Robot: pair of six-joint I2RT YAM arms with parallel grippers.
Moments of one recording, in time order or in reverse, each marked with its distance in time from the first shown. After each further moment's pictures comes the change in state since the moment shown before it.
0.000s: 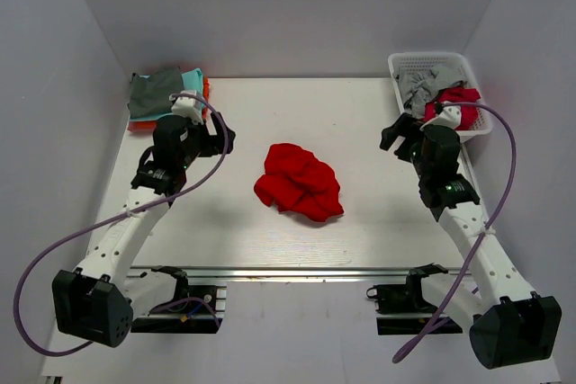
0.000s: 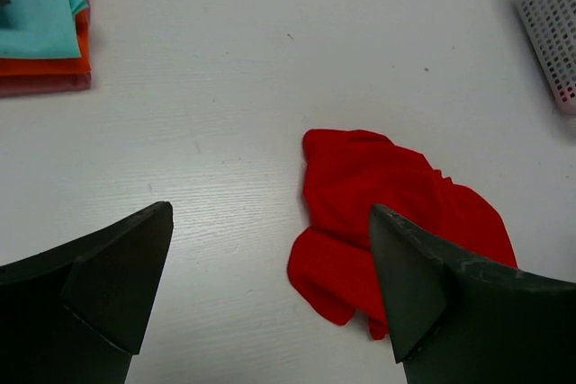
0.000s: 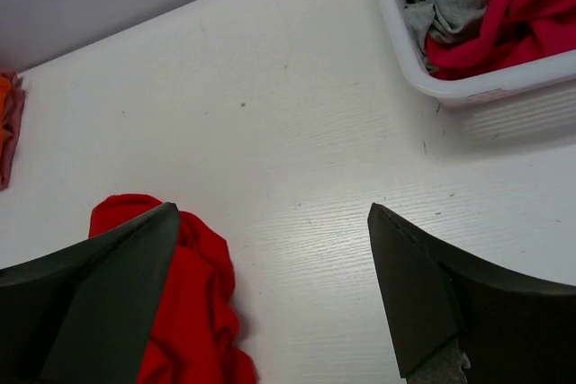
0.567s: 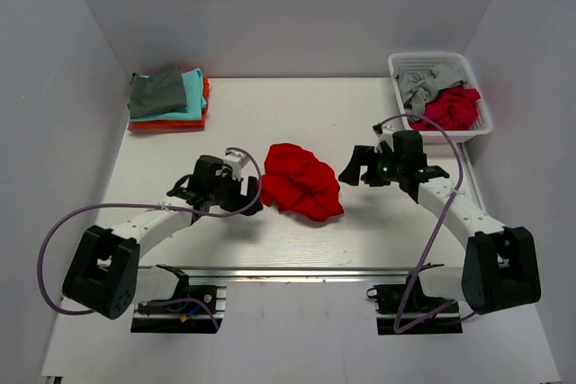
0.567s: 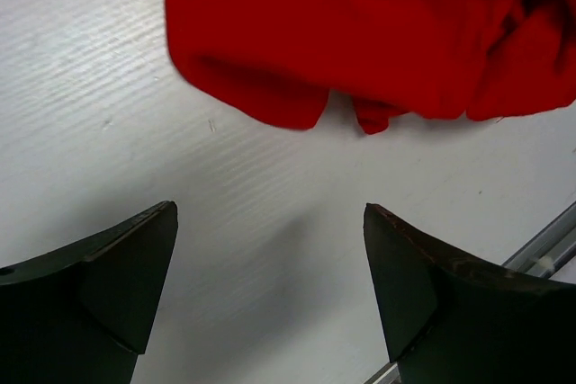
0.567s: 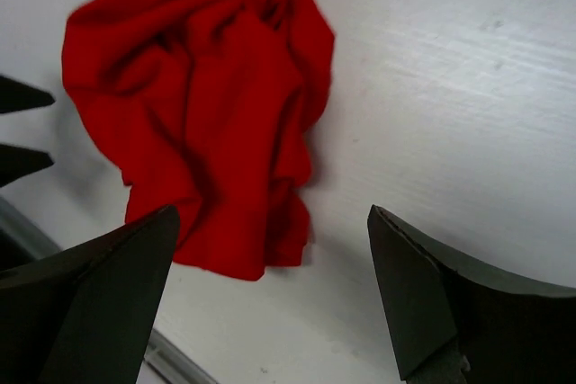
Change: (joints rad) left arm -0.134 0.138 -0.336 0.041 0.309 0.092; right arm 0.034 0.286 -0.038 -0.082 -0.580 -0.135
